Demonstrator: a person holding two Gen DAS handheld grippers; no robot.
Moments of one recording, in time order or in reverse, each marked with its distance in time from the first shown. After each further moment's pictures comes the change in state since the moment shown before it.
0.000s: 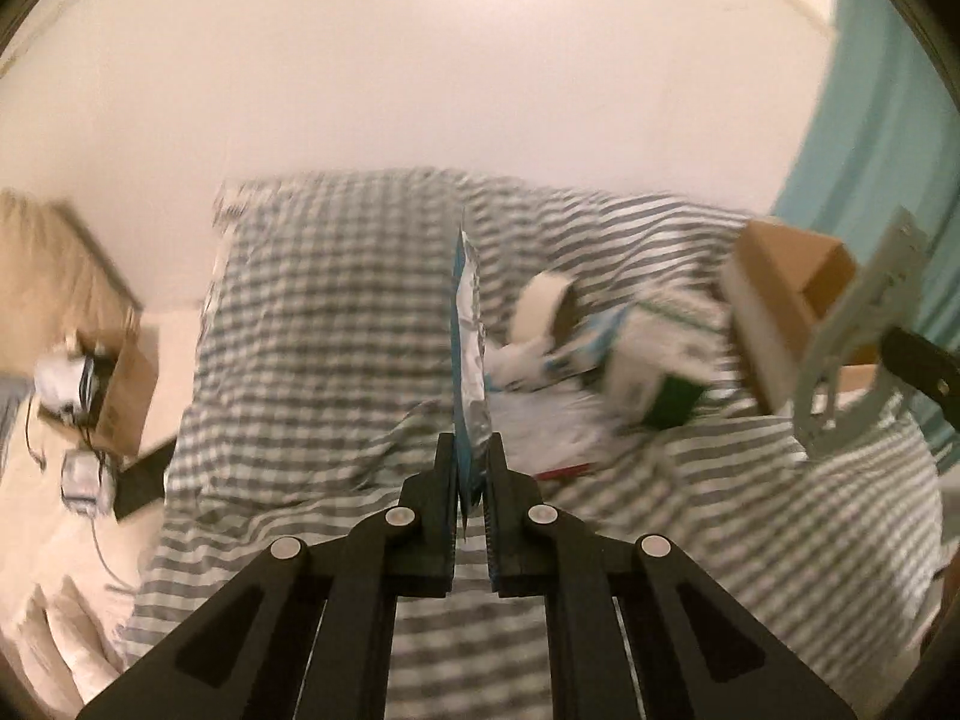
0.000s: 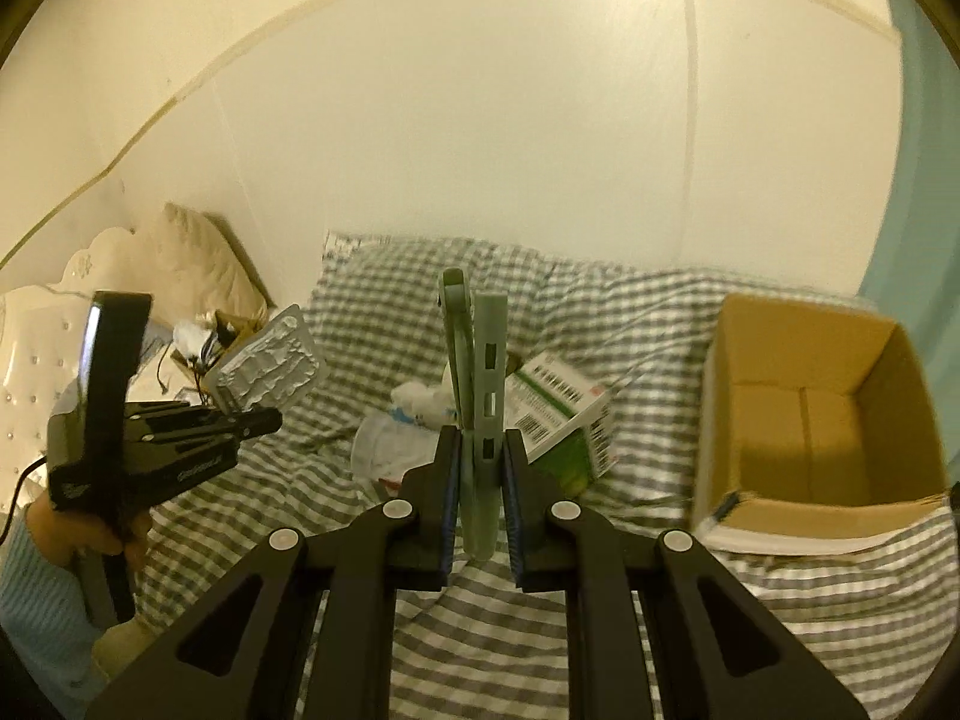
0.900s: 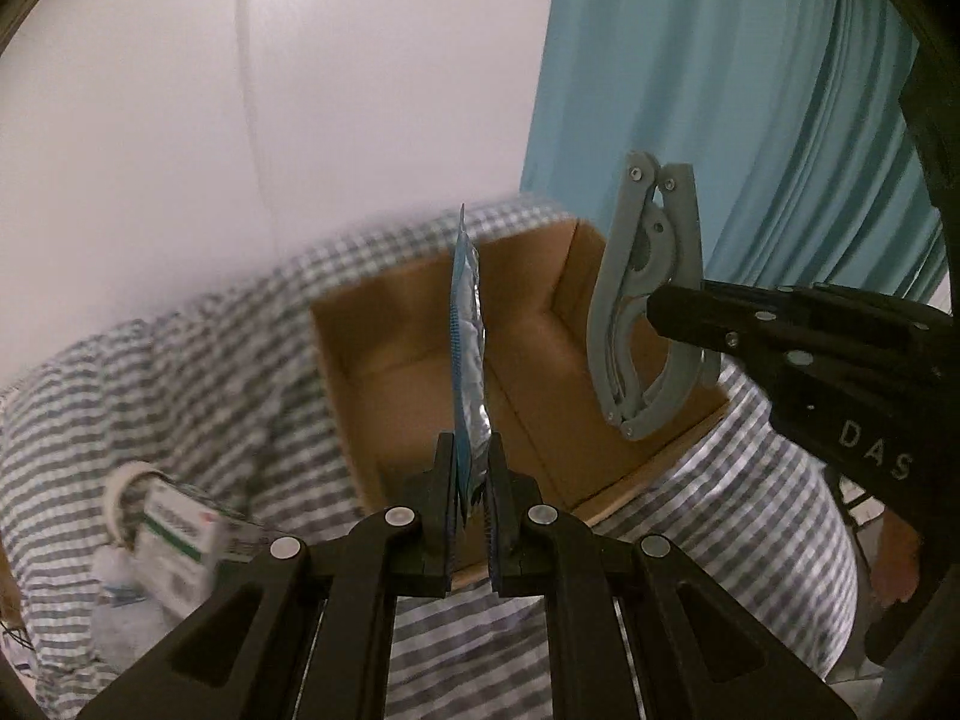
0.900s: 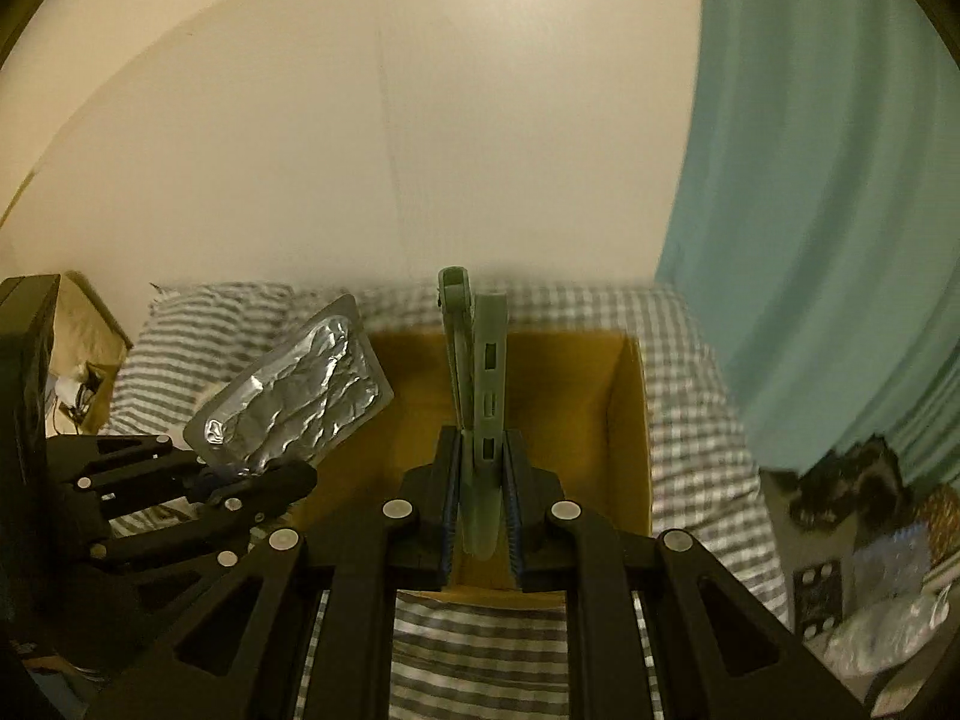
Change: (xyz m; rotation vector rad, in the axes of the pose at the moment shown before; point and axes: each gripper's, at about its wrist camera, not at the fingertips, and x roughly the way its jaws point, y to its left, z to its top) left arm 0.070 -0.303 0.089 0.284 0.033 -0.255; right arm -0.034 -0.246 0.039 0.132 0.074 -0.232
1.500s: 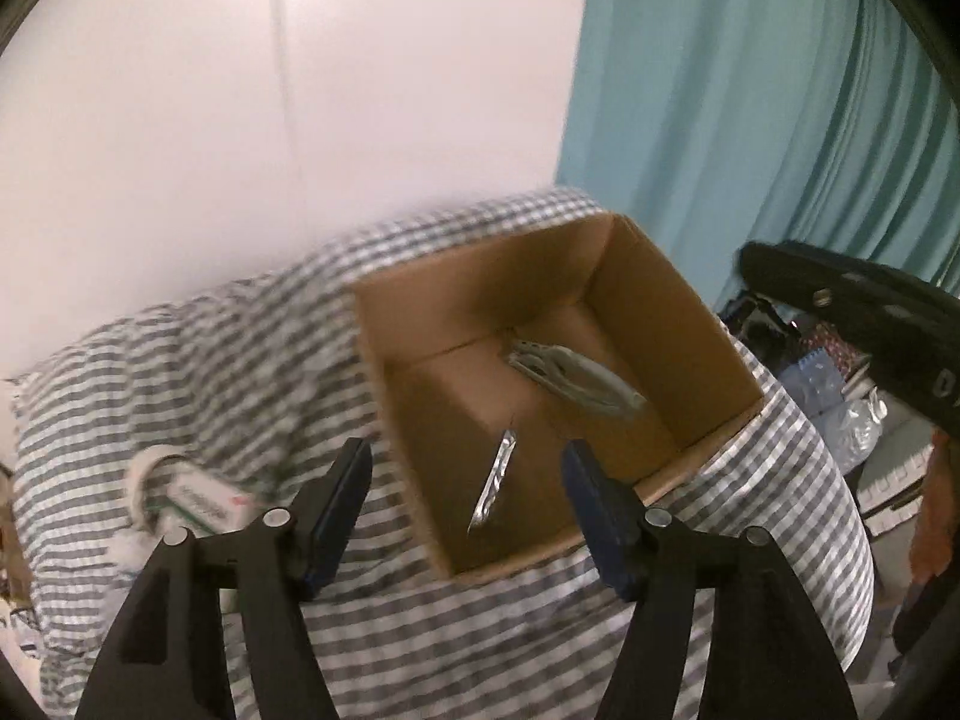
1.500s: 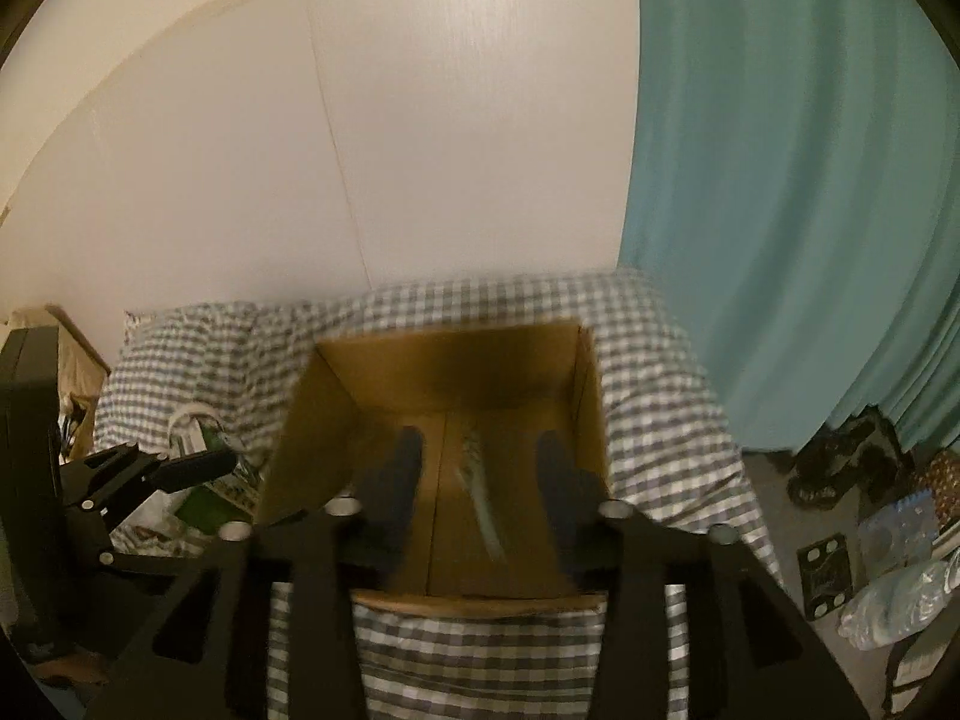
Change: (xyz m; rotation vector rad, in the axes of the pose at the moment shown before) left arm -0.016 0.014 -0.007 -0.031 -0.012 0.076; right arm -0.007 -0.011 -0.011 0.058 -0.063 -0.051
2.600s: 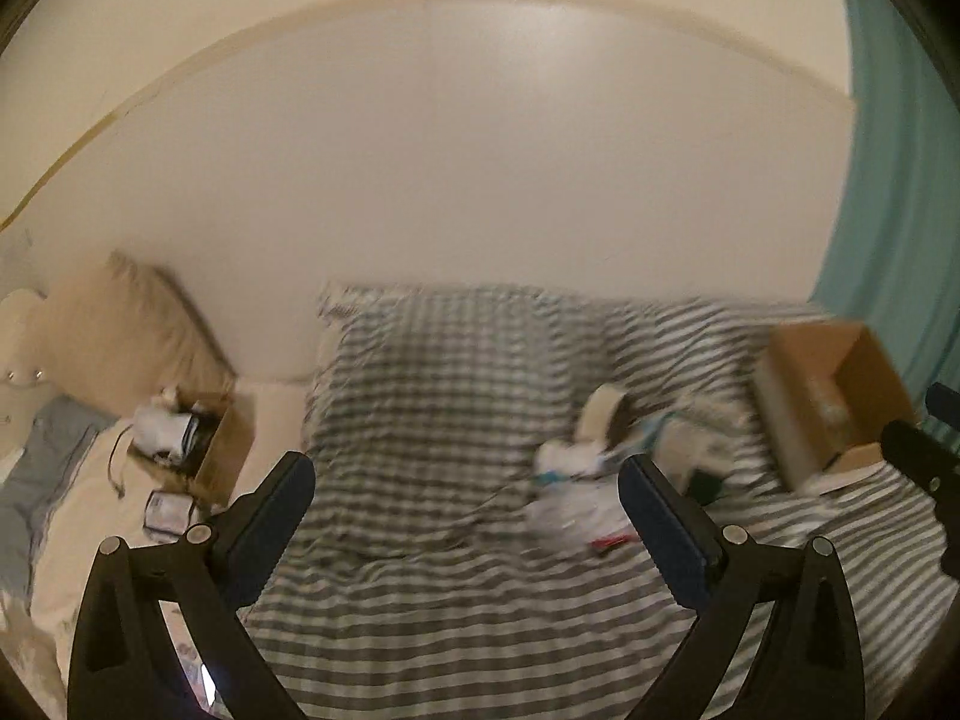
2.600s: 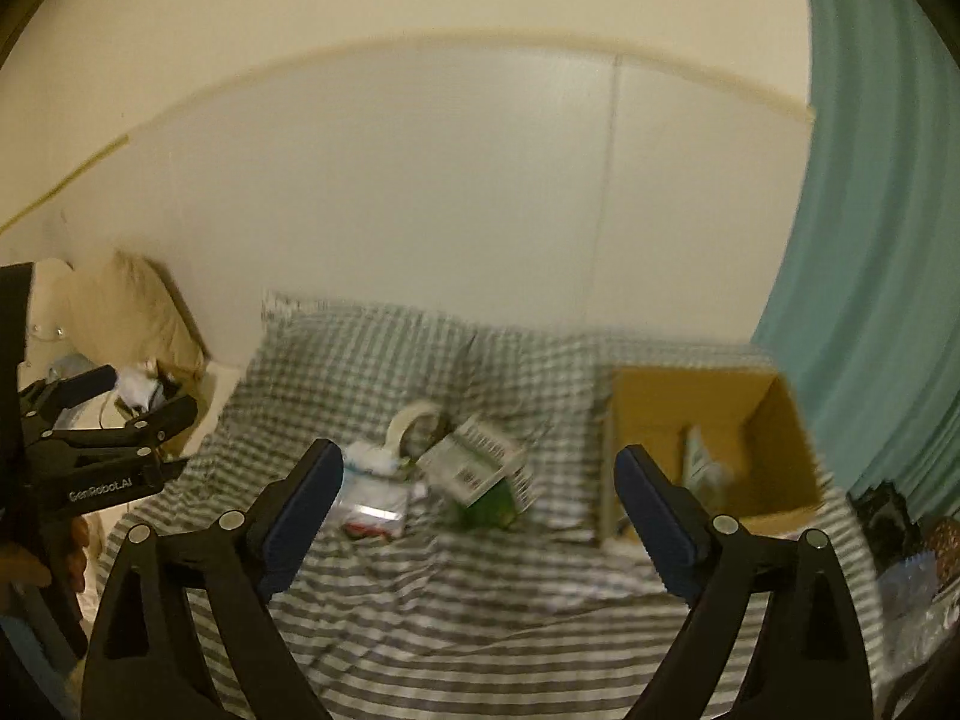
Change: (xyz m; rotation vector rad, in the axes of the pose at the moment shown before) left arm -0.166 0.256 -0.152 -0.296 -0.183 0.411; right arm -0.067 0.272 -0.063 -0.153 -0.087 0.066
